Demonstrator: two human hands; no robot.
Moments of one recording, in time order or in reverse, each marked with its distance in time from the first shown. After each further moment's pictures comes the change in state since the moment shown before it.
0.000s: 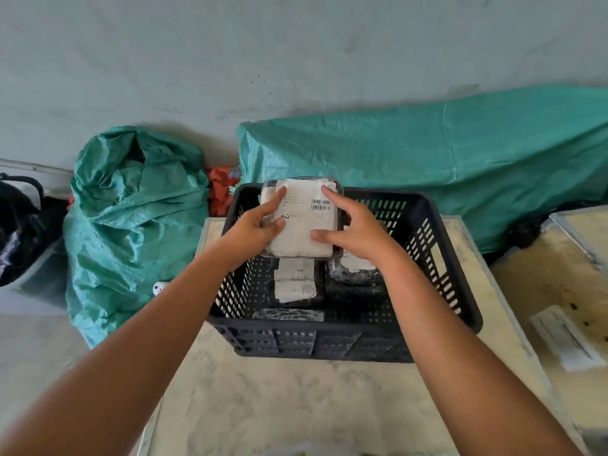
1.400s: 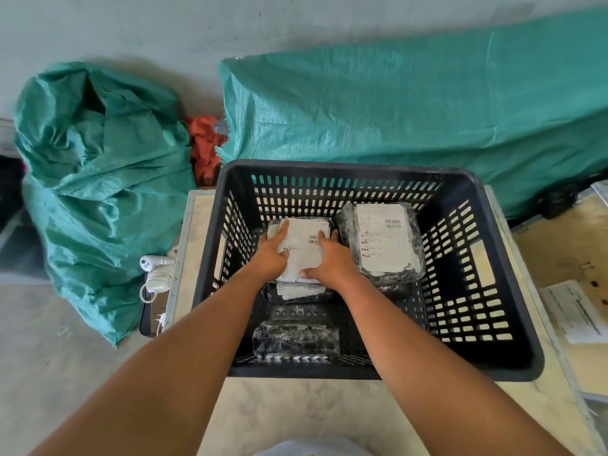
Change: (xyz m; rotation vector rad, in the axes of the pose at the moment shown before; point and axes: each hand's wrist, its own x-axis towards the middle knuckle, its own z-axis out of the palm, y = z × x) left_hand 0.107 -0.185 0.040 0.352 -0.050 -0.394; right_hand 0.068 0.137 0.120 -0.413 -0.170 0.469
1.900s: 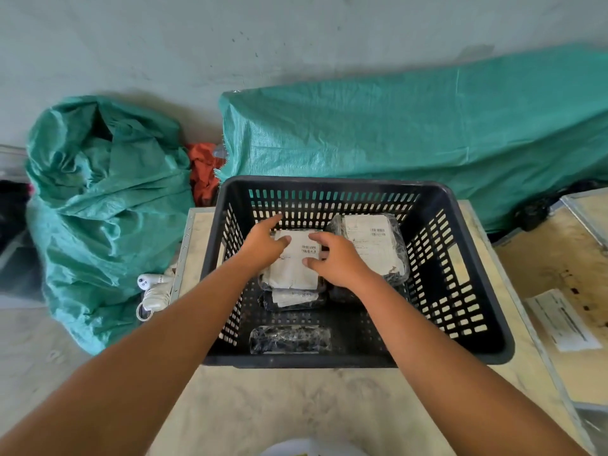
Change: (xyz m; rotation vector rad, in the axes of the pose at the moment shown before) left_hand -0.043 0.064 -0.044 -0.059 0.155 0.150; right_hand -0.048 -0.012 -0.052 0.226 0.080 -0.177
